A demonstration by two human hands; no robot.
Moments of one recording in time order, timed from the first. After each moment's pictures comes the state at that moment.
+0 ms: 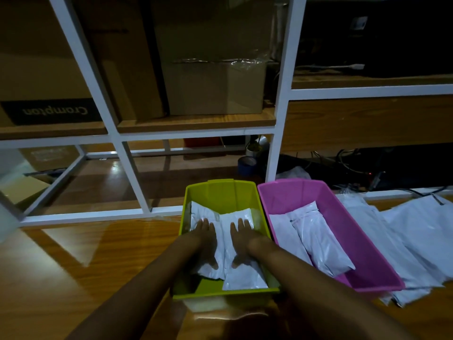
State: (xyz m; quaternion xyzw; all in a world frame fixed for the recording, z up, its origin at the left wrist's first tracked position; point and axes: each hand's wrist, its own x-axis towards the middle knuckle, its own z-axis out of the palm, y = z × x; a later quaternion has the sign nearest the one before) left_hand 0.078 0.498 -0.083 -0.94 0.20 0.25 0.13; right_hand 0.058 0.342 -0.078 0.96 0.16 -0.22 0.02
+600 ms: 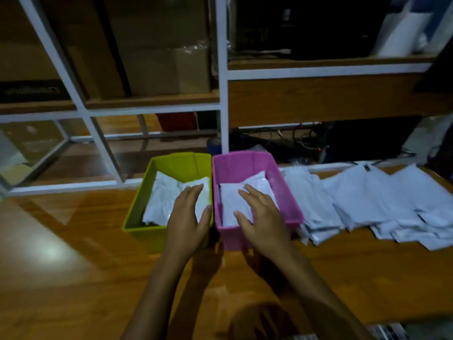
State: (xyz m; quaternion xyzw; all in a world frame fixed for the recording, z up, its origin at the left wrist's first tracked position) left_hand -0.150 0.375 0.019 -0.90 0.12 -0.22 -0.37; right_hand -0.163 0.189 0.023 0.91 0.10 0.18 -0.35
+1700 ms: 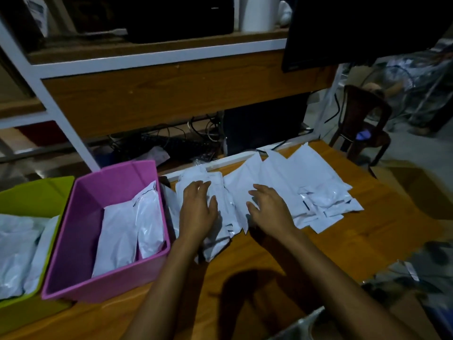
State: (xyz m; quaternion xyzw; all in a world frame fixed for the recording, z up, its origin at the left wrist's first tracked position) left_hand -0.053 0.034 -0.040 -0.91 0.20 -0.12 -0.34; right_hand -0.115 -0.155 -0.045 0.96 -0.09 0.11 -0.25
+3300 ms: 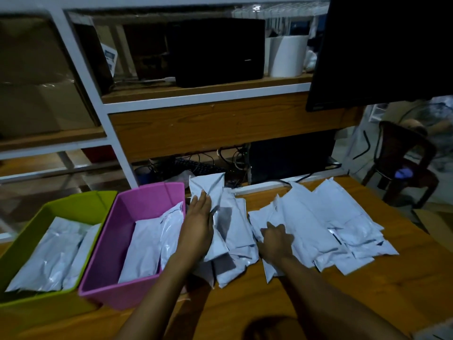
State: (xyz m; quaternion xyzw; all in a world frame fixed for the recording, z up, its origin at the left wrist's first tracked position) left_hand -0.044 0.069 -0.013 -0.93 0.18 -0.15 -0.29; right_hand -0.061 -0.155 -0.112 0.99 -0.11 0.01 -0.13
